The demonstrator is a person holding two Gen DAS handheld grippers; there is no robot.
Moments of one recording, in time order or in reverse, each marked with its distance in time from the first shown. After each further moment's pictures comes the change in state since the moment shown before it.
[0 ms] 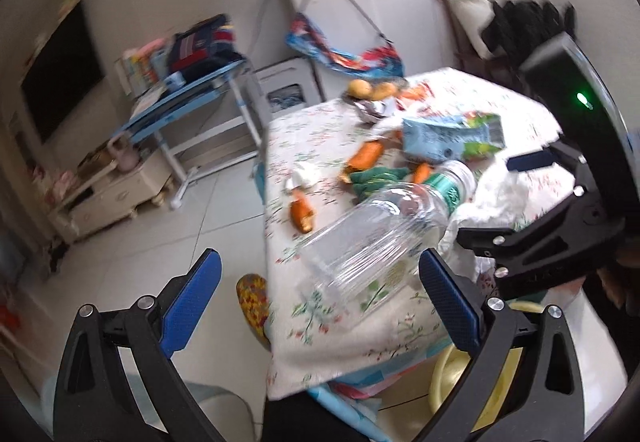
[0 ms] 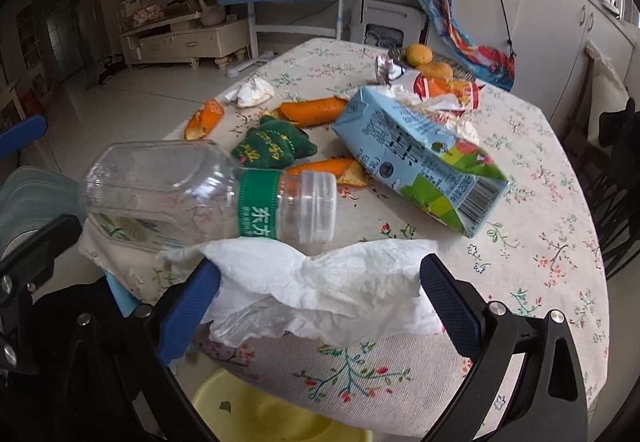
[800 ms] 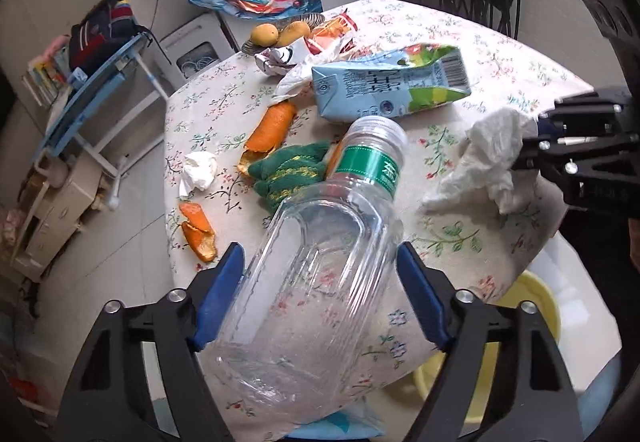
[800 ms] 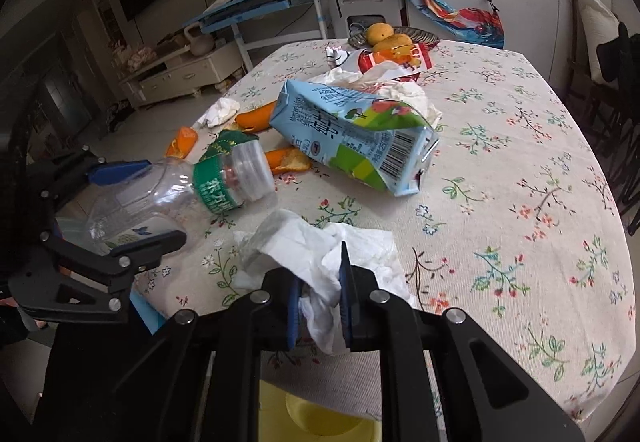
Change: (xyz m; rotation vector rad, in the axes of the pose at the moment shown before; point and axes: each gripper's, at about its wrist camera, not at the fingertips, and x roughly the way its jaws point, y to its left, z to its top) left arm 0.076 -0.041 0.036 0.158 0.224 -0.238; right arm -0.020 -0.056 -0.022 0.200 -0.023 0.127
